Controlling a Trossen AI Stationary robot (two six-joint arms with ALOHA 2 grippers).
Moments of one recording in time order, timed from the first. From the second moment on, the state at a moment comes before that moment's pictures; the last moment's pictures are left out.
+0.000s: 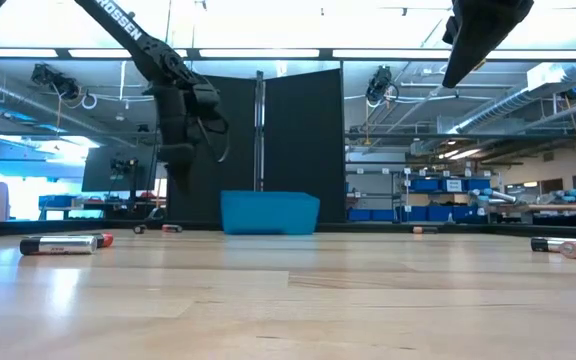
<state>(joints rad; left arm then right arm) 0.87 1.68 1.21 -0.77 -0.05 0.61 0.34 1.39 1.21 -1.02 0.32 0.53</state>
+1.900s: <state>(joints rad) 0.80 1.74 0.98 -0.67 -0.21 0.78 0.35 1.39 1.21 -1.03 0.29 0.52</state>
